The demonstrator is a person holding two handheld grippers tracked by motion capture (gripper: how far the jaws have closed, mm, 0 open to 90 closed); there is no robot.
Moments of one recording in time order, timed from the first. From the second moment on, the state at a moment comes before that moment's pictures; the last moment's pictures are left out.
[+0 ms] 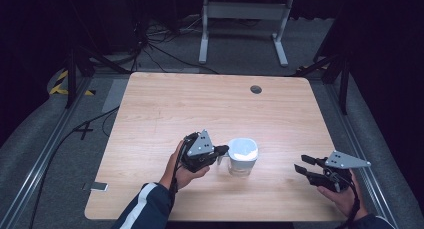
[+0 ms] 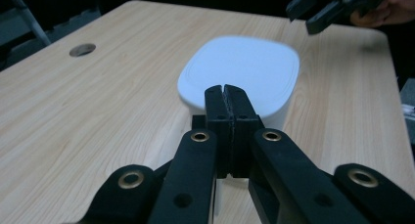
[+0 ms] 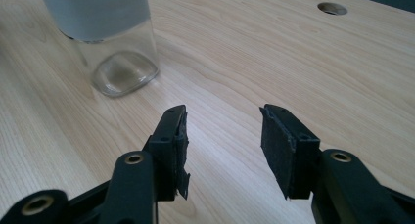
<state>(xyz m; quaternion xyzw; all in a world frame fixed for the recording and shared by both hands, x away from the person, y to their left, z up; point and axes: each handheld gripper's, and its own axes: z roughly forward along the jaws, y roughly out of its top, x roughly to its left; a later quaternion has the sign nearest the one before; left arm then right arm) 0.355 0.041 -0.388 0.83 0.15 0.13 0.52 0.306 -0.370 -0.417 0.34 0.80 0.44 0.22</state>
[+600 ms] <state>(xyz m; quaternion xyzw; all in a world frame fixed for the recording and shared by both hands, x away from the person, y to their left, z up) 0.357 0.032 -0.392 0.83 0.14 0.12 0.52 0.322 -0.338 -0.398 0.31 0.81 0.44 0.22</state>
